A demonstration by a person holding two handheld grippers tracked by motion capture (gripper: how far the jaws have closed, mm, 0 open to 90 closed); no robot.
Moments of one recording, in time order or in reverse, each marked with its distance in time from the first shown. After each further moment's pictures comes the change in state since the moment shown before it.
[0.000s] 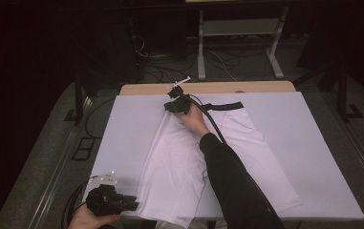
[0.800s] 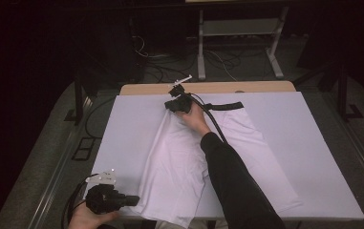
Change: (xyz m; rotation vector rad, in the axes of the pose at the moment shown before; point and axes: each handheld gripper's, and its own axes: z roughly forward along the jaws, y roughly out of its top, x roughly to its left) left arm -0.009 0.012 -0.008 -0.064 -0.046 0.063; right arm -0.002 0.003 -0.007 -0.012 0.006 0.004
